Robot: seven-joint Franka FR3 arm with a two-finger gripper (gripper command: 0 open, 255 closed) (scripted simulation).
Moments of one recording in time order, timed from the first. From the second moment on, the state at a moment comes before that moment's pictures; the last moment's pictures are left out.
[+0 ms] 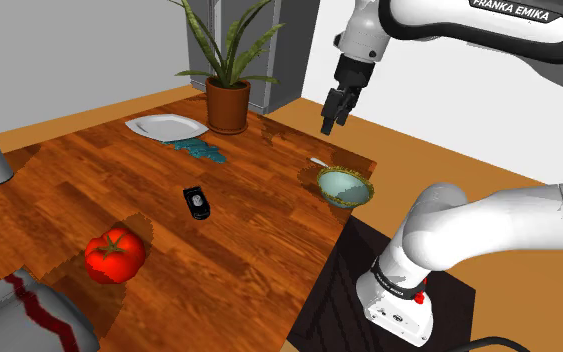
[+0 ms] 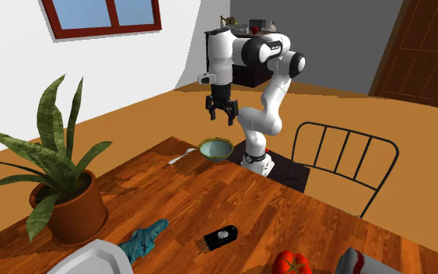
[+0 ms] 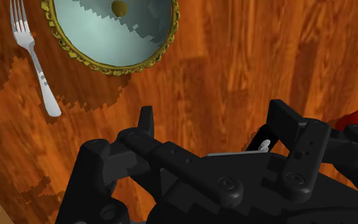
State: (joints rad) arm 0.01 -0.83 -0.02 -2.37 0.05 1.57 -0.07
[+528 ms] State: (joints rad) arm 0.03 -0.69 0.08 -2.39 0.10 1.73 0.05
